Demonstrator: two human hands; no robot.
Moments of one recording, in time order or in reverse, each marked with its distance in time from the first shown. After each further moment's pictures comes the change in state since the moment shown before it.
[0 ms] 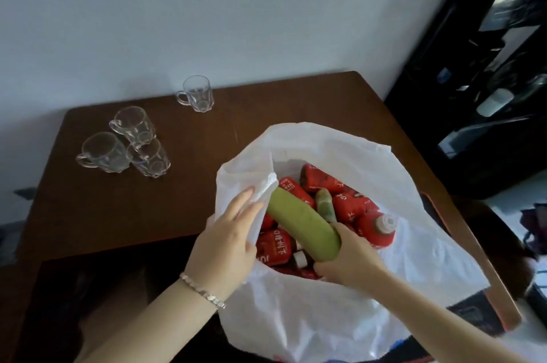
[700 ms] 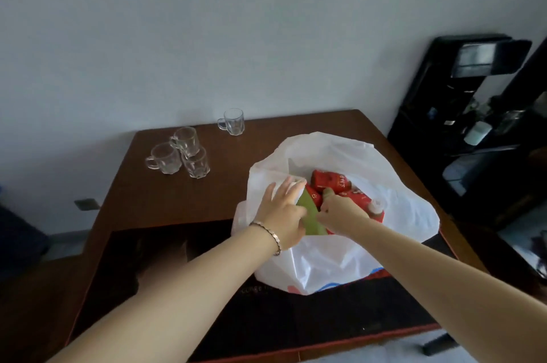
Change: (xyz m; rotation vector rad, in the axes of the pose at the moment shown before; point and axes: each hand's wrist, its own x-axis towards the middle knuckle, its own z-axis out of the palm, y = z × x) left_hand -0.056 0.056 0.011 0.266 0.007 0.223; right_hand -0.034 -0.009 0.005 -0.048 0.147 -0.144
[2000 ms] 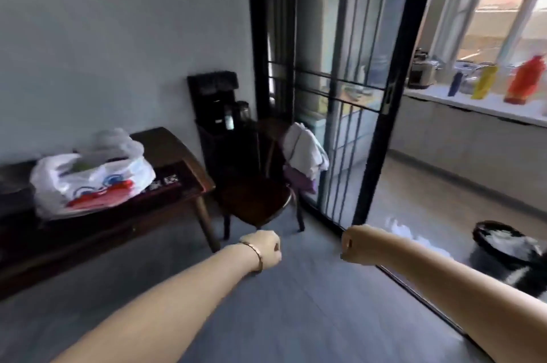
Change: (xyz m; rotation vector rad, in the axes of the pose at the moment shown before) left_hand -0.338 0.706 0.091 -0.005 -0.388 0.201; right_hand -0.706 0.581 -0.090 -0.400 0.042 0.207
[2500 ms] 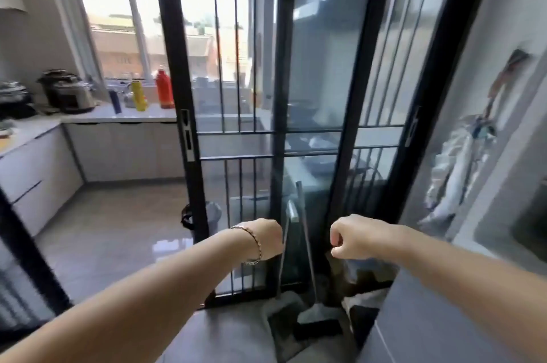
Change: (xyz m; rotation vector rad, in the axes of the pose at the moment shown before) left_hand -0.101 0.672 0.106 0.437 -0.146 1.044; right_hand -0.477 0.407 0.114 0.424 0.080 1.042
